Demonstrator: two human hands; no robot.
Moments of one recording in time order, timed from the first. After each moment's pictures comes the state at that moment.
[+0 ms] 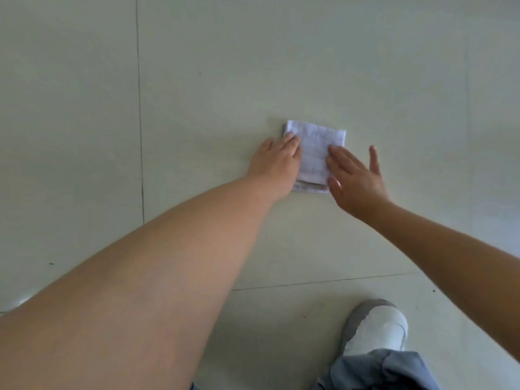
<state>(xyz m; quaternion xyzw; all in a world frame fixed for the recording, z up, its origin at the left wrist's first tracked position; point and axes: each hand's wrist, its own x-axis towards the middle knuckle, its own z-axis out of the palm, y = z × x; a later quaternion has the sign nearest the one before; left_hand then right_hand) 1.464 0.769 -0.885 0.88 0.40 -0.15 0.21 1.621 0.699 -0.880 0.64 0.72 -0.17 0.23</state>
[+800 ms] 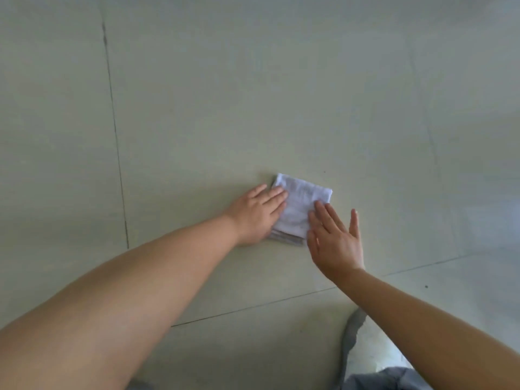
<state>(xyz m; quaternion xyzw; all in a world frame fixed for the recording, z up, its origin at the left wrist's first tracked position) 1.445 0.744 -0.889 0.97 0.15 -0.14 0.10 1.588 0.621 -0.885 0.75 0.60 -0.19 0.20</state>
